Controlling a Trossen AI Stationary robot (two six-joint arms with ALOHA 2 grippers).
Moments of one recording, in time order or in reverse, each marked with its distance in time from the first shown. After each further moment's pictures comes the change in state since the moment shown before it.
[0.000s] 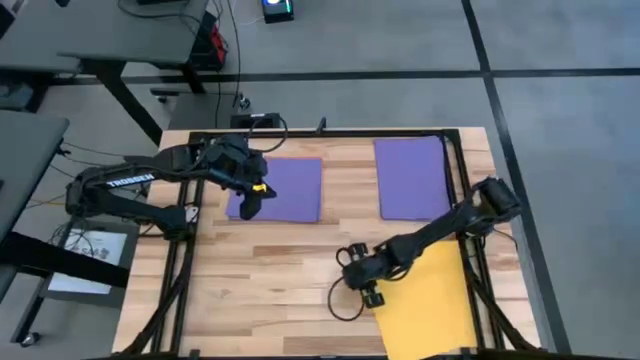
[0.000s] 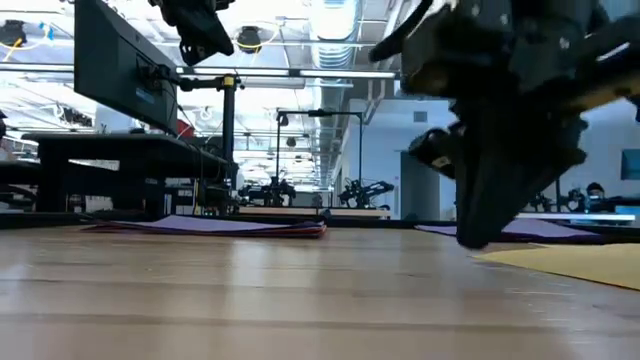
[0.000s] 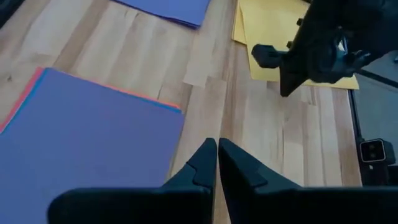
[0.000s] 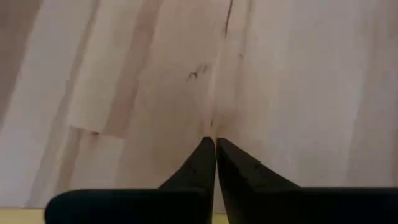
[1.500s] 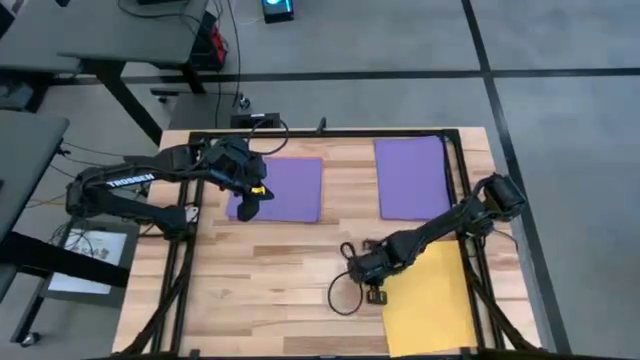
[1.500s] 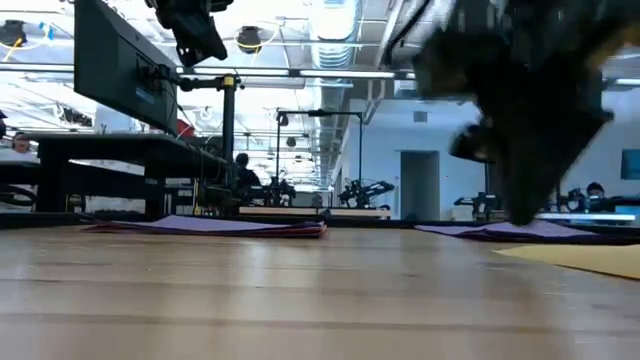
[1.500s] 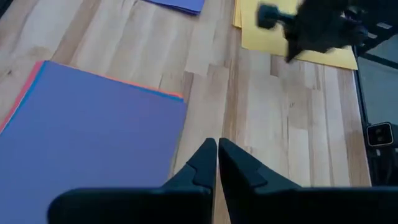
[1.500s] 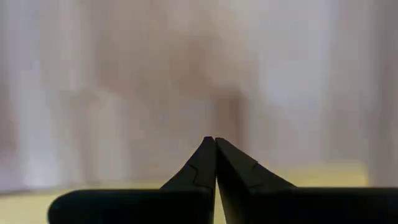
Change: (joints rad) left arm 0.000 0.000 0.000 -0.043 0.000 0.045; right arm 0.011 -0.053 0.059 -0.141 -0.072 0.169
